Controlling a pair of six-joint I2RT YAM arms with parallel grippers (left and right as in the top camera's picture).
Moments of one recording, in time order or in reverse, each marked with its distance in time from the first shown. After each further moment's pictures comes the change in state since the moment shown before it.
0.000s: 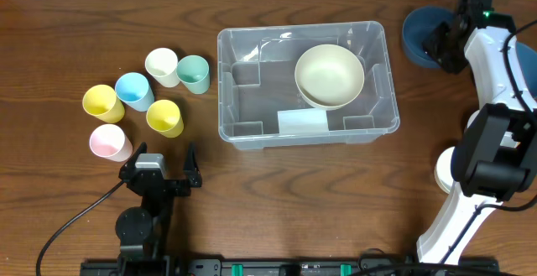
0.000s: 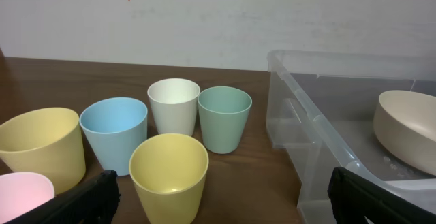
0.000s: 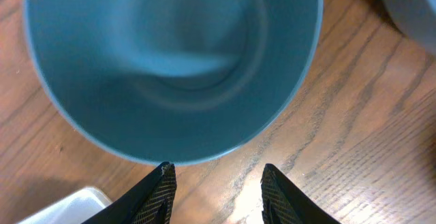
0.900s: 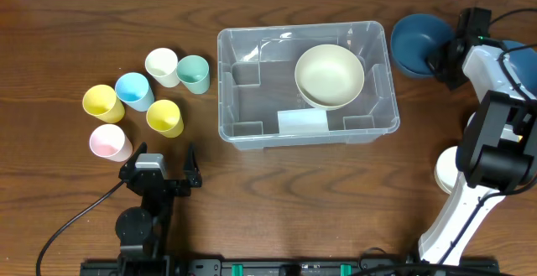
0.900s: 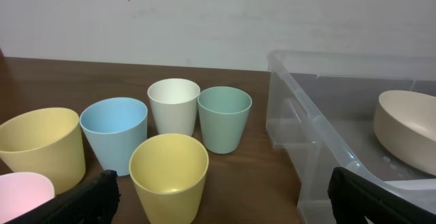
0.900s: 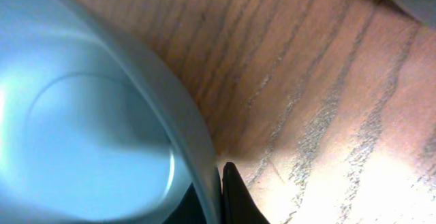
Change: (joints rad) left arm 0.000 0.000 0.000 0.000 0.000 0.000; right arm -0.070 0.081 -0.153 0.230 -0.006 0.109
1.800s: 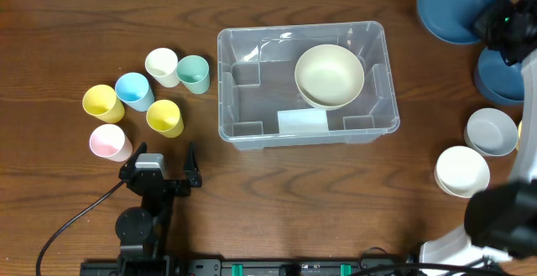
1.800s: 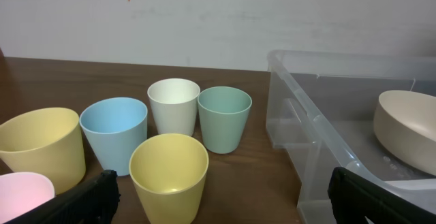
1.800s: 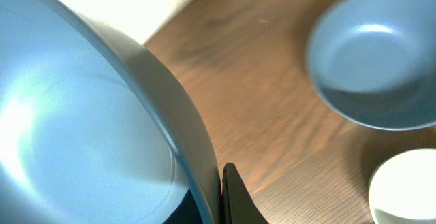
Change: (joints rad) left arm 0.000 0.000 0.000 0.000 0.000 0.000; right arm -0.013 -0.443 0.209 -0.323 -0.117 -0.261
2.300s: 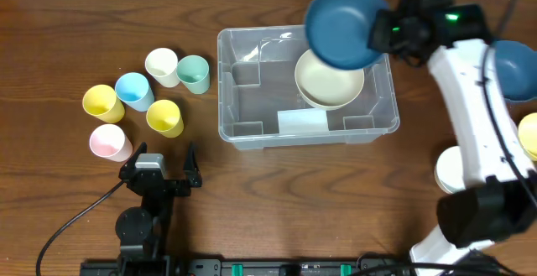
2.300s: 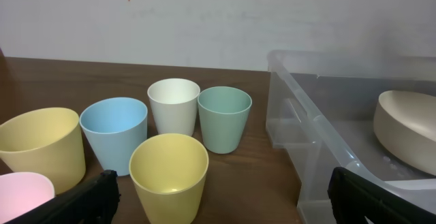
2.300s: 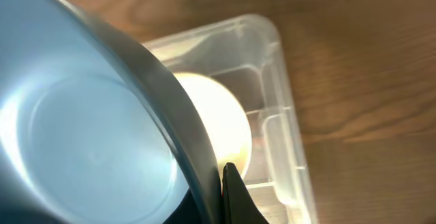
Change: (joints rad) left arm 0.000 0.000 0.000 0.000 0.000 0.000; right arm 0.436 0.067 0.005 -0.112 0.068 -0.100
